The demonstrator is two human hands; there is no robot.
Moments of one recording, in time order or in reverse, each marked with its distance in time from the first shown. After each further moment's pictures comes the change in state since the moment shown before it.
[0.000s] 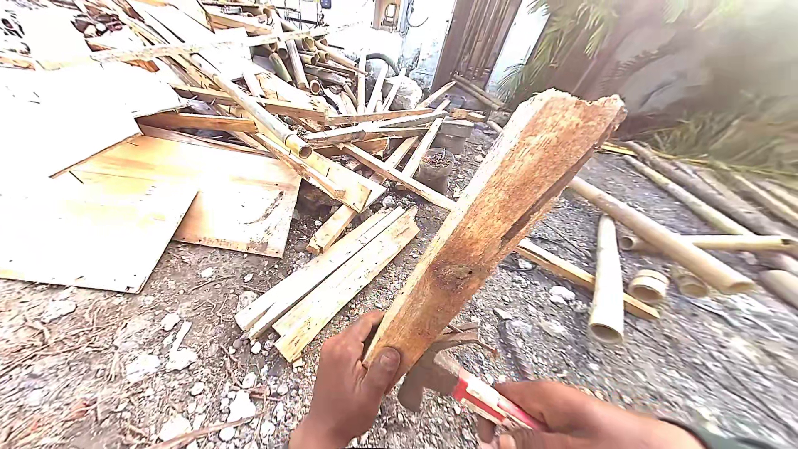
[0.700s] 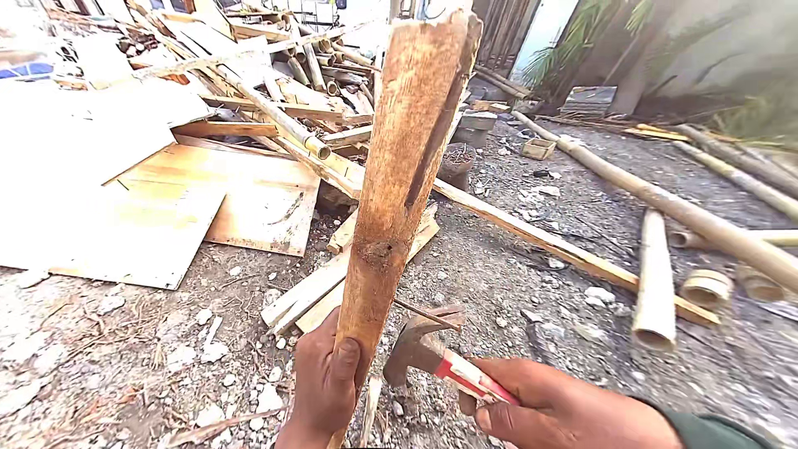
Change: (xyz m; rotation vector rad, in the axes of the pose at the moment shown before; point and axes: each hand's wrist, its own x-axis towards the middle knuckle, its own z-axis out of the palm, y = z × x) left_hand -0.001 -0.008 -0.035 -0.003 0.199 -0.081; right_hand 0.041 -0.011 -0.001 -0.086 -0.010 -0.128
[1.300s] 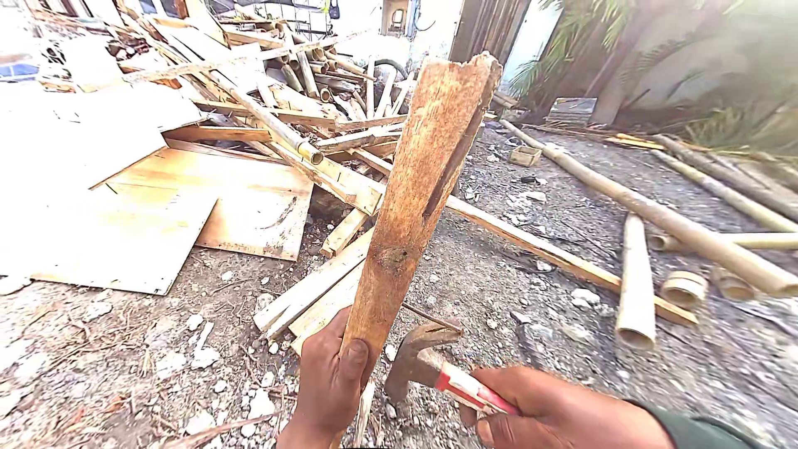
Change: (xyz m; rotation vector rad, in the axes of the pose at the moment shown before) left_hand -0.002 0.003 0.008 0.002 -0.048 0.041; right_hand -0.009 0.003 0.002 -0.069 -0.027 0.035
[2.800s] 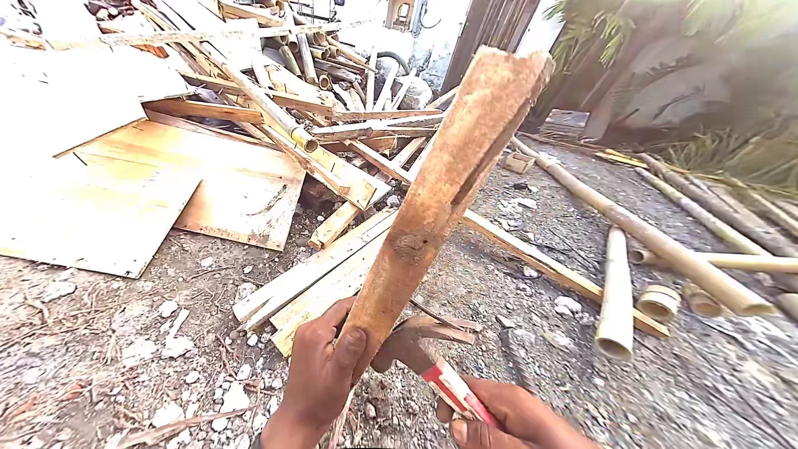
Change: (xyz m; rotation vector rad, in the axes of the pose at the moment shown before) left_hand 0.006 -0.005 0.012 -0.078 -0.045 -0.114; right_hand 0.007 0.014 0.032 0.218 0.288 -0.134
